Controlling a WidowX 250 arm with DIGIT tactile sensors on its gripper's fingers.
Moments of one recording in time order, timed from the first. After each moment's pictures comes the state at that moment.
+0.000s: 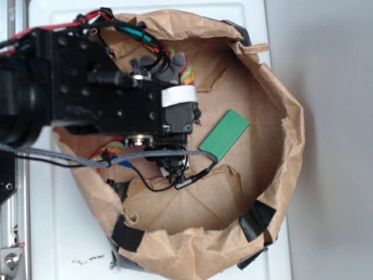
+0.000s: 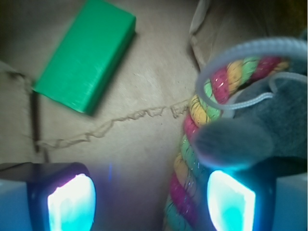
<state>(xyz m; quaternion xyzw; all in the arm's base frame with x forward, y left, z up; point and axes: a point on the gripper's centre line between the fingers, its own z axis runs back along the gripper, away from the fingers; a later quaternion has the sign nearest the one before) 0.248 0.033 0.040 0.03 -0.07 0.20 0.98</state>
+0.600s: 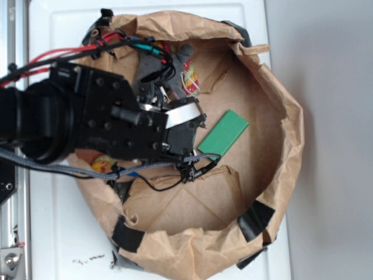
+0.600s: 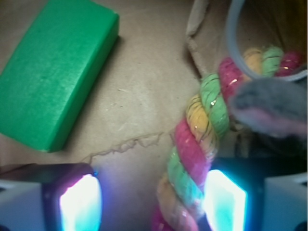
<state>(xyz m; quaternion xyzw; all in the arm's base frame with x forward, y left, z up) 0.258 0.035 0.015 0.07 -0.11 0.23 0.97</state>
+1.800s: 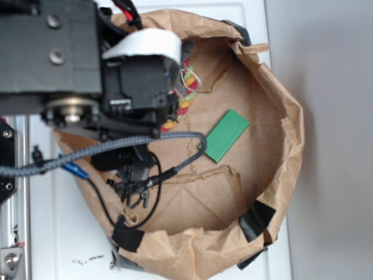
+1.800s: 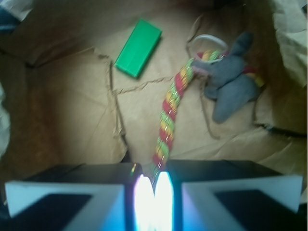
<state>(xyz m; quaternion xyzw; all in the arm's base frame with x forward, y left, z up) 0.218 0.012 0.147 -0.01 -0.04 0.17 0.99</state>
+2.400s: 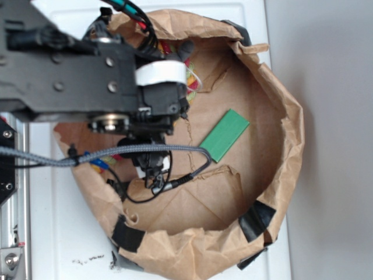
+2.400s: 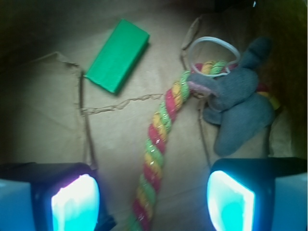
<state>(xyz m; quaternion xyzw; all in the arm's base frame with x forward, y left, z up) 0.230 0.029 0.093 0.02 -0.05 0.15 0.99</state>
